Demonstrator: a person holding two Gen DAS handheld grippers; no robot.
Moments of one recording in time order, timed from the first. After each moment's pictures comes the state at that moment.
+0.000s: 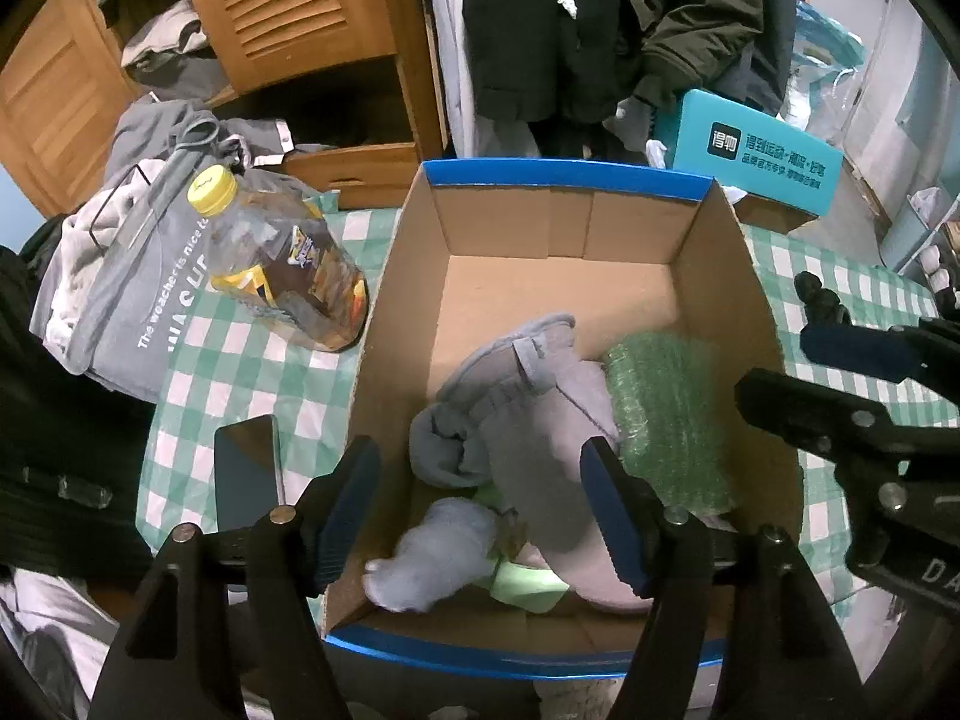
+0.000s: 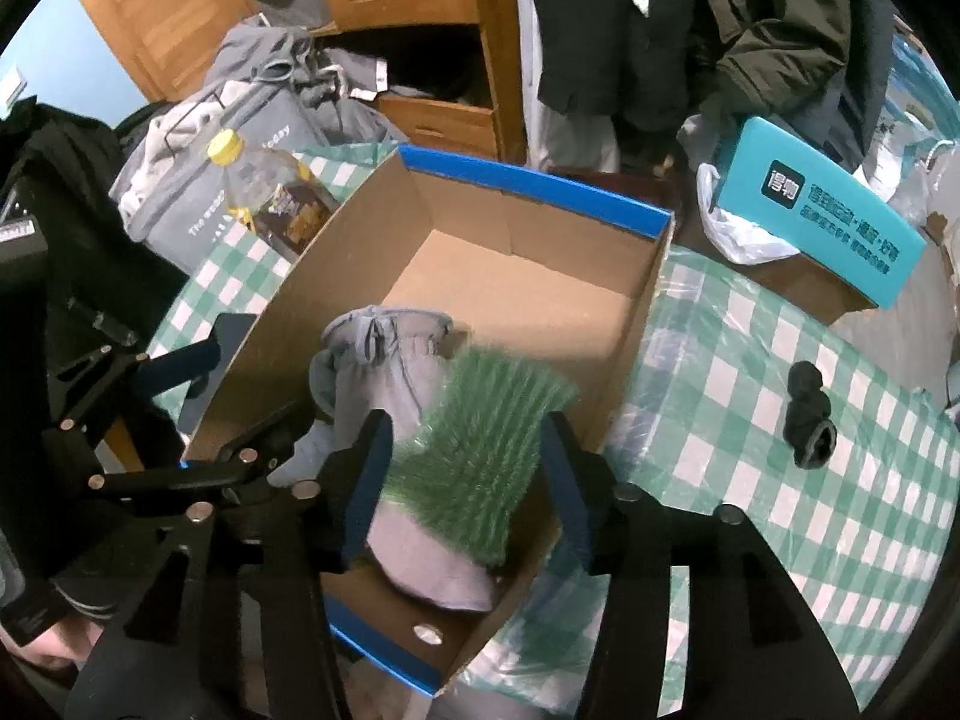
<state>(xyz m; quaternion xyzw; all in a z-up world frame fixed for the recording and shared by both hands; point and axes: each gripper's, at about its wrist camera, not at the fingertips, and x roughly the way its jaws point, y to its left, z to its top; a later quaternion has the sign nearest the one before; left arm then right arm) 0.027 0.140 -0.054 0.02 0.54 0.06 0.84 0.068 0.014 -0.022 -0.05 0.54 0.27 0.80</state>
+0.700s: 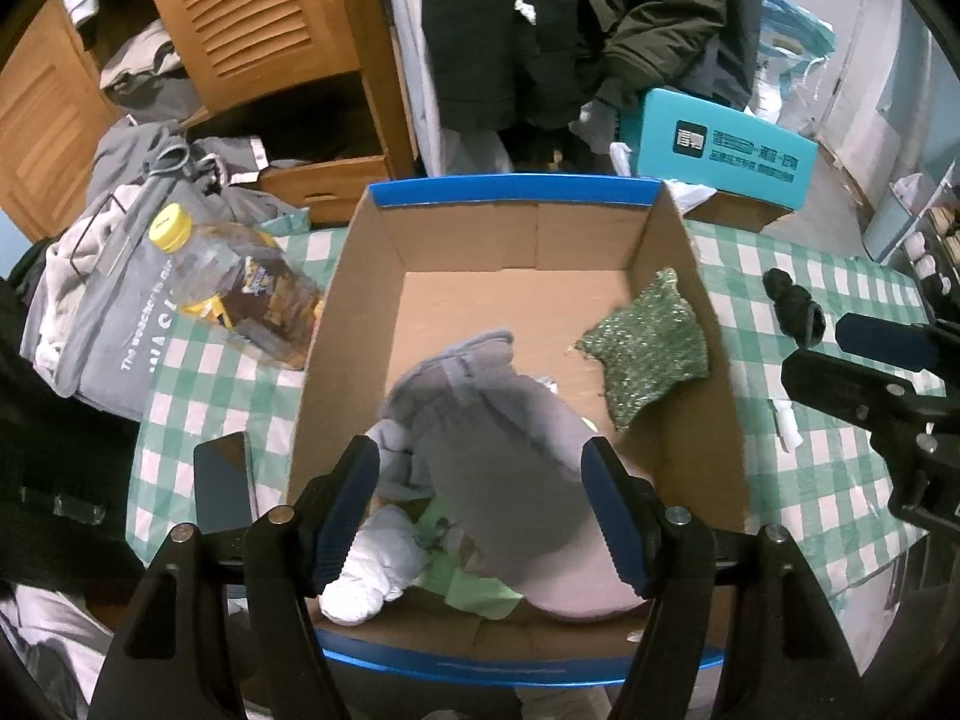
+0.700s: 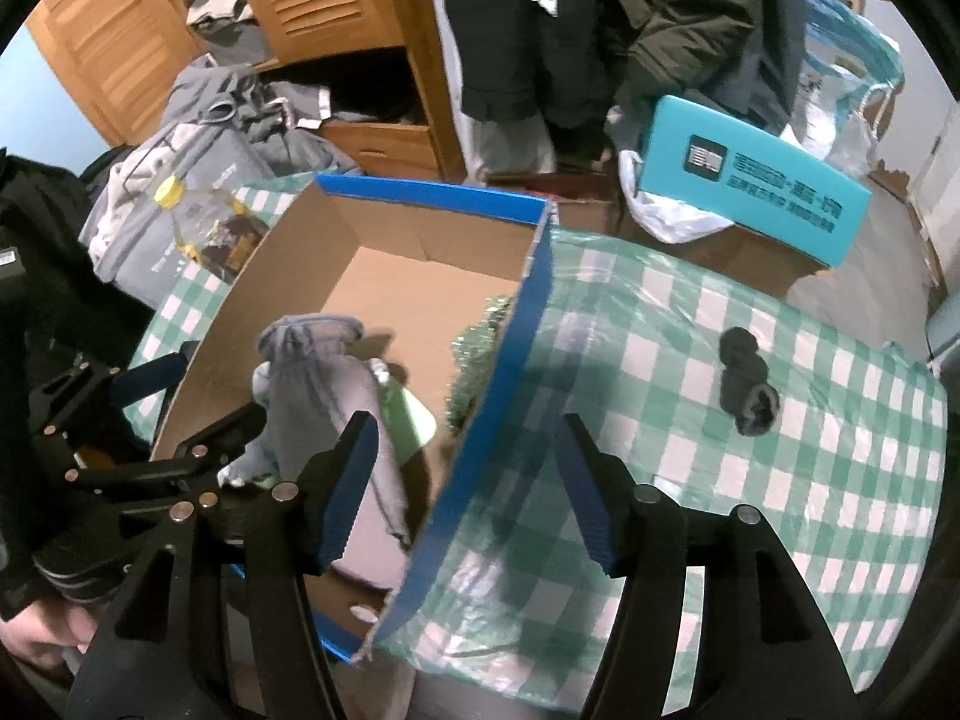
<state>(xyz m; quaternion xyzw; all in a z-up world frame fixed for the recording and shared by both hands) 0.033 0.107 -0.048 0.03 0.53 0.04 0.85 0.072 -0.047 -0.017 -0.02 0.54 0.22 0.81</state>
